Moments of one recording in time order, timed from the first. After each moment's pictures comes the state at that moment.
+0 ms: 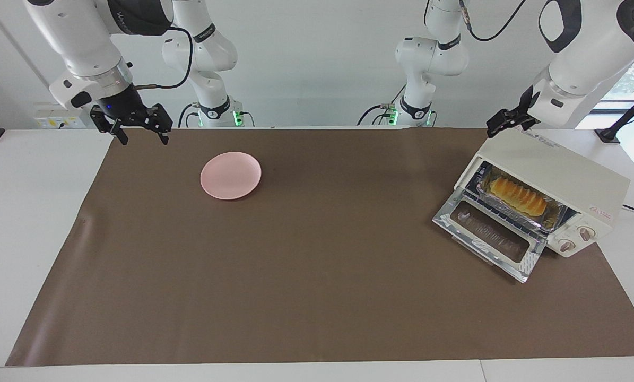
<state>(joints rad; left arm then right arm) -0.39 0.03 0.38 -1.52 0.01 1.26 -0.13 -0.06 -0.10 0.03 -1.74 0.01 1.60 -0.01</state>
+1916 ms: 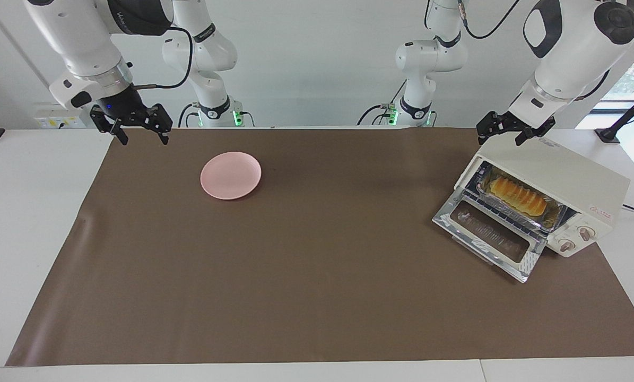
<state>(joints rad) -0.04 -0.01 -0.02 -1.63 0.01 1.44 0.07 -0.06 -0.10 0.03 -1.74 0.01 1.60 -0.01</state>
